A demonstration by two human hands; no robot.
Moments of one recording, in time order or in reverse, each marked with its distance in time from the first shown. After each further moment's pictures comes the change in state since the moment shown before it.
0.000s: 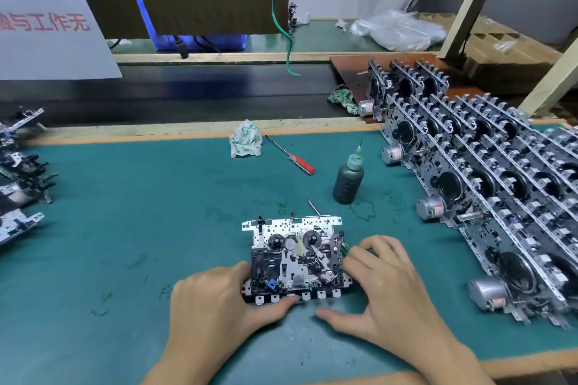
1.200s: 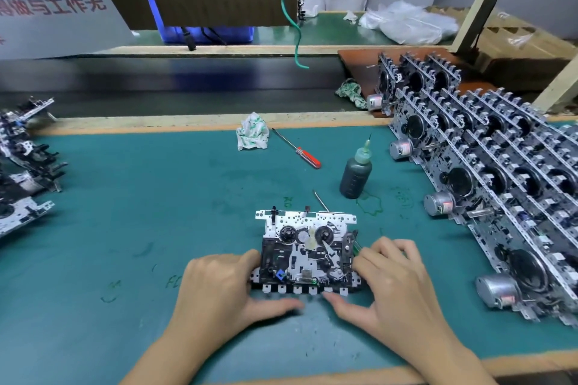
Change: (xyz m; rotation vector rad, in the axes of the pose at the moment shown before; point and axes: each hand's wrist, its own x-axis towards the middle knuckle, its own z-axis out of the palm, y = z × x) left_hand 0.003 -0.012 0.002 -0.019 -0.028 0.193; right_hand -0.006 -0.003 0.005 -0.010 0.055 0.025
